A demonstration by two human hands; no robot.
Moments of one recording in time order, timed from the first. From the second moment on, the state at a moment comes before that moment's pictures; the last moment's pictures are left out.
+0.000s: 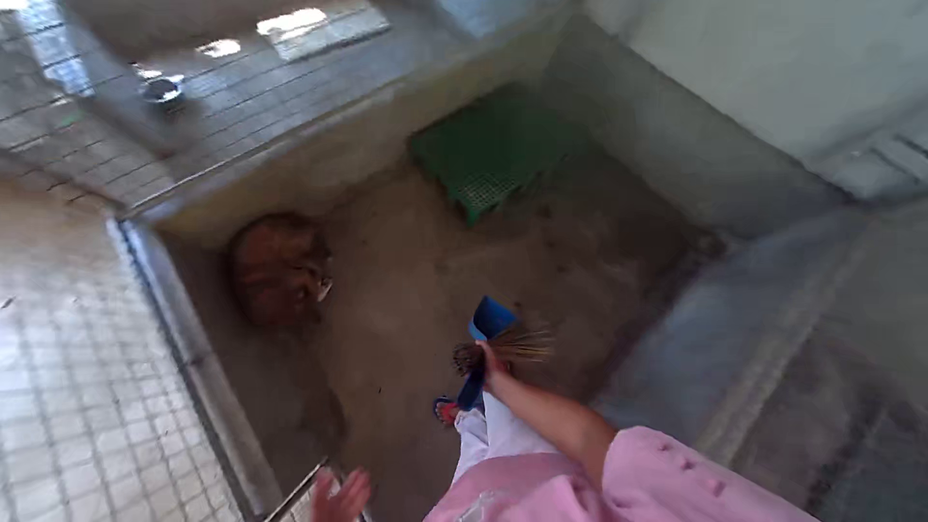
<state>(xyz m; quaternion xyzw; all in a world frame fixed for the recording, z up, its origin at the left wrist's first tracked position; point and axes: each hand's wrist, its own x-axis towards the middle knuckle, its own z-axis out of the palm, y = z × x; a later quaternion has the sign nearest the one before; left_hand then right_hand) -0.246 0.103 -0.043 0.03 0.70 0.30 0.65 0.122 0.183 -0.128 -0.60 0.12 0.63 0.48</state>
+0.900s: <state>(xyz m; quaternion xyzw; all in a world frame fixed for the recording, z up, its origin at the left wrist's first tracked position) 0.298 0.282 -0.167 0.06 0.67 -0.06 0.74 0.525 0.137 -0.291 -0.81 0.07 0.56 0.16</state>
